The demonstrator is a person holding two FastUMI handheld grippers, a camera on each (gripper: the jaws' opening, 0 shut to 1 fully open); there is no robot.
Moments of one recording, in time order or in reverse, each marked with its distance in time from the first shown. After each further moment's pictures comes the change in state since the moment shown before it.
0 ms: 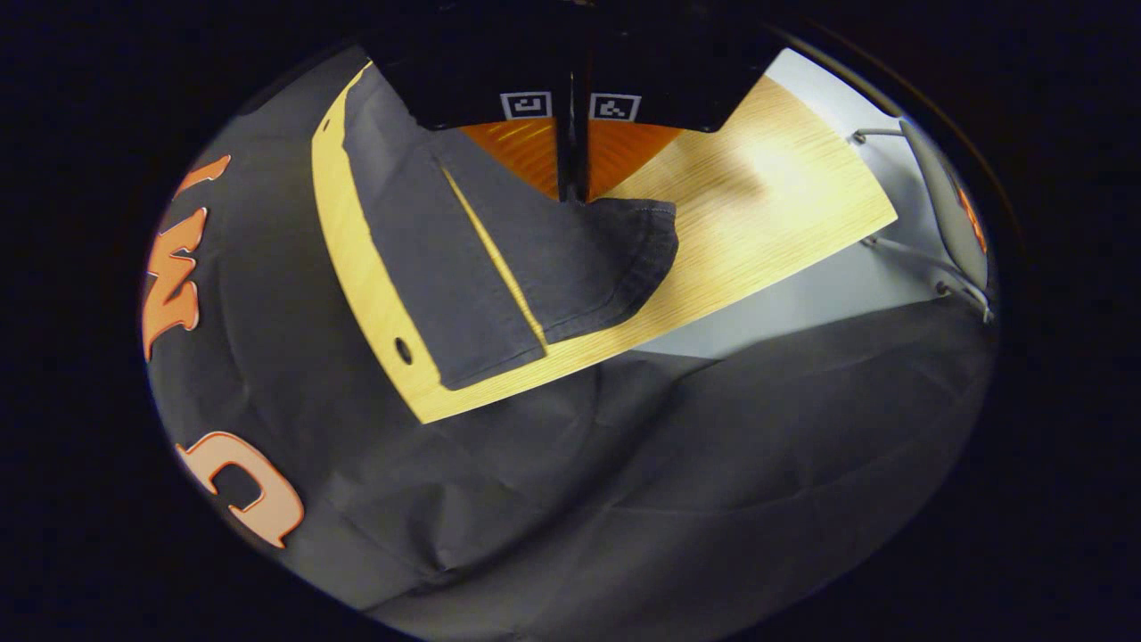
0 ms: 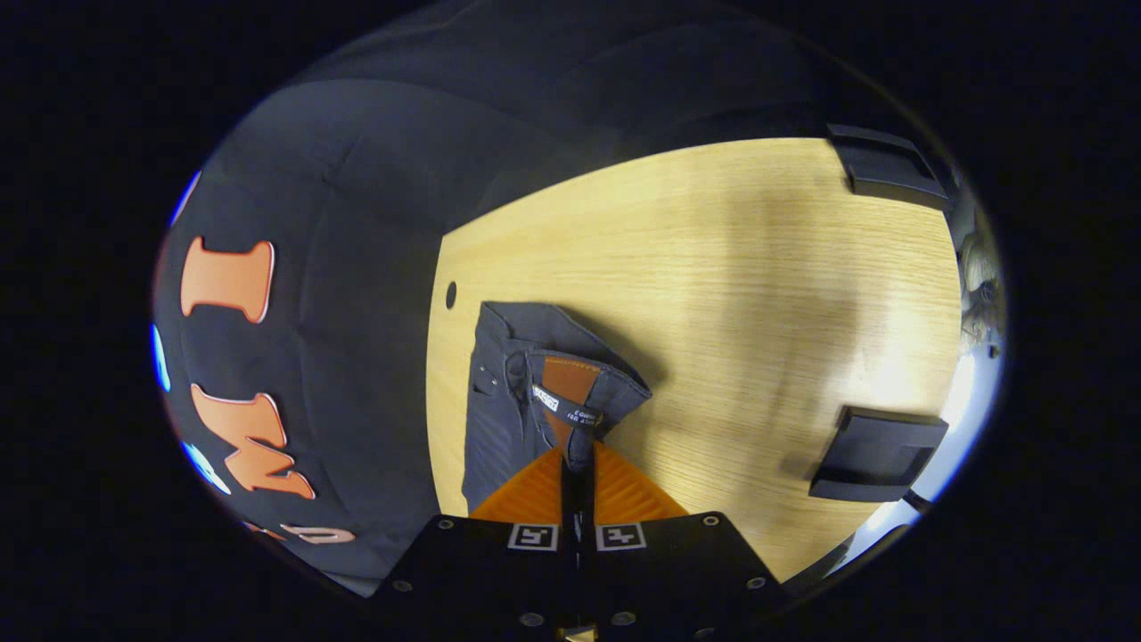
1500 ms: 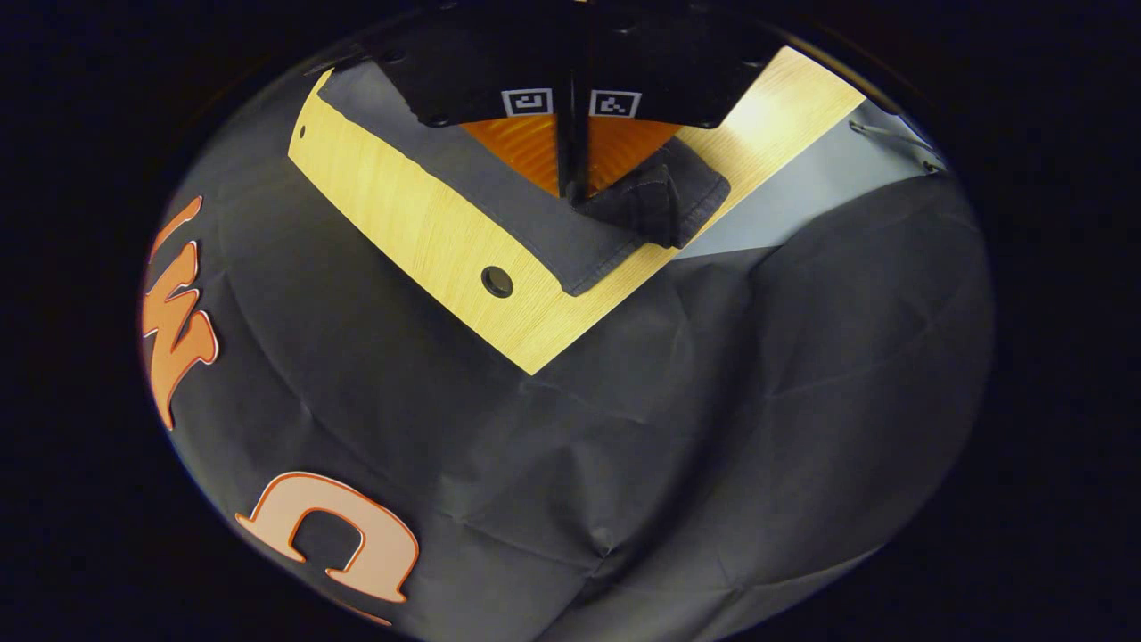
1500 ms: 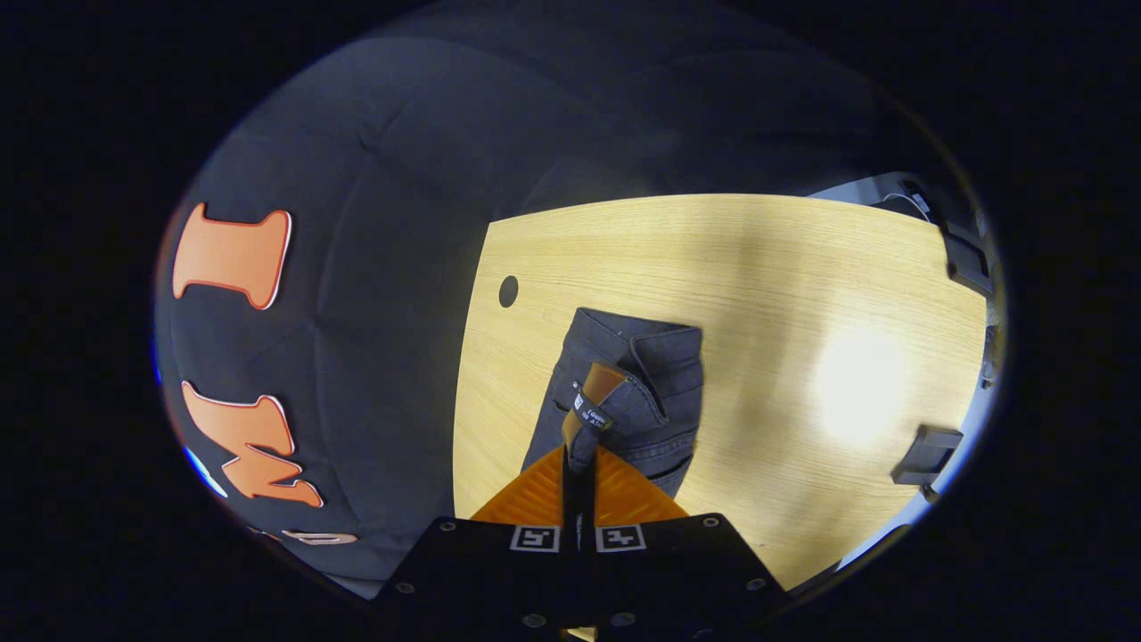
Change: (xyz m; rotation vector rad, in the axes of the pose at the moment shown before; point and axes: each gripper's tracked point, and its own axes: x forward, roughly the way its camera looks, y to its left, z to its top) left arm 0.066 -0.146 0.127 0.304 -0.134 -0.042; right arm 0.040 0.120 0.019 -0.100 0.061 -0.039
